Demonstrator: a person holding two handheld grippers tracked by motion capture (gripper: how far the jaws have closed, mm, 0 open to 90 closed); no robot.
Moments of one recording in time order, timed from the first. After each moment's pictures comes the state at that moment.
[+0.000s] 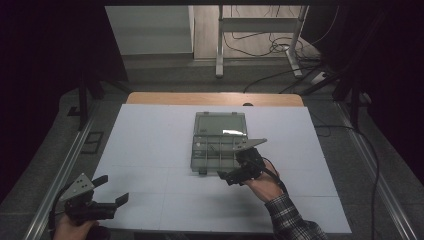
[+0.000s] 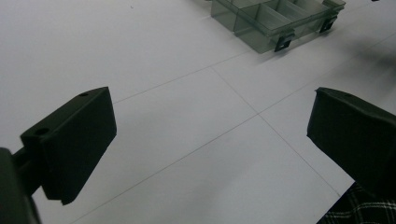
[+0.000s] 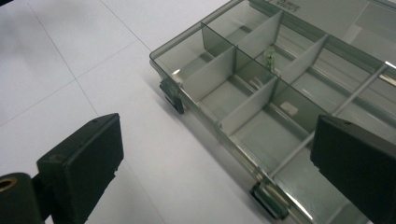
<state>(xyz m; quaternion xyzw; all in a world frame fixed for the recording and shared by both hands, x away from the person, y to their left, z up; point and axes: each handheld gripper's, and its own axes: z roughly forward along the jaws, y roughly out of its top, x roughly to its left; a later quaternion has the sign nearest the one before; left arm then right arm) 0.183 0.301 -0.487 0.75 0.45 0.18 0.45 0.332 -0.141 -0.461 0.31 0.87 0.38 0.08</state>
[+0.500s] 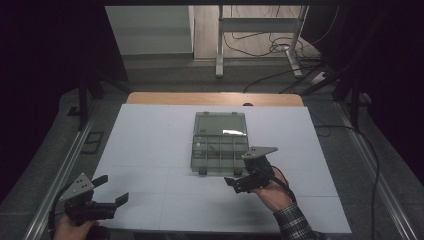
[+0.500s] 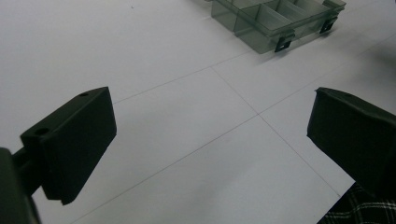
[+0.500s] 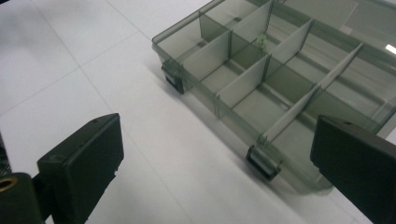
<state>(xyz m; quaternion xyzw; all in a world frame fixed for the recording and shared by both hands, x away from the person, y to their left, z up) 0.182 0.301 -0.487 0.75 0.45 0.18 0.45 0.310 -0.162 -0.461 0.31 0.86 0.39 0.09</state>
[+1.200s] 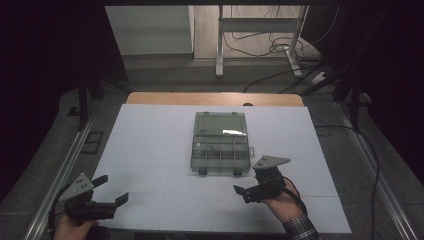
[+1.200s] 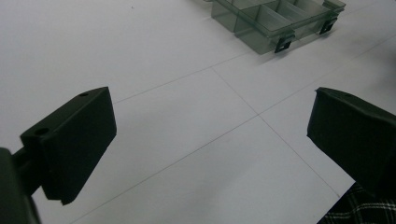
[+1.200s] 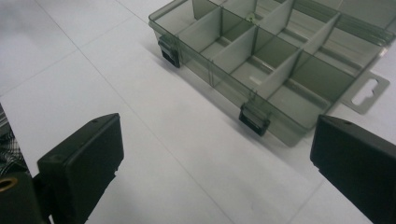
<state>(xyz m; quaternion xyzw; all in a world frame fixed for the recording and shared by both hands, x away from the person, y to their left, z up) 0.182 0.302 -0.487 0.75 0.45 0.18 0.45 0.284 -0.188 -0.462 0.33 0.86 0.38 0.11</state>
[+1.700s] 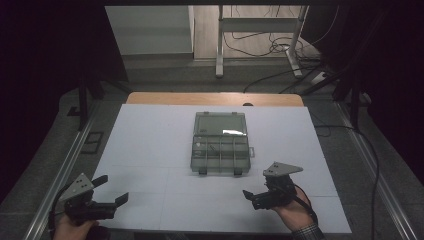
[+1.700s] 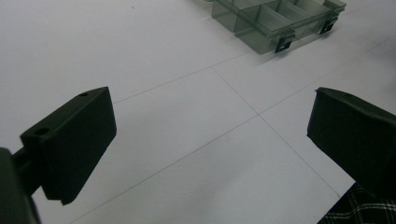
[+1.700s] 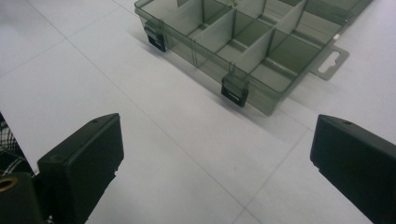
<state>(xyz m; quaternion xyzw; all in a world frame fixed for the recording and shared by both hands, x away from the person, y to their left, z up) 0.182 0.302 -0.487 0.75 0.45 0.18 0.45 0.265 -0.211 -0.462 0.35 0.85 0.38 0.13</state>
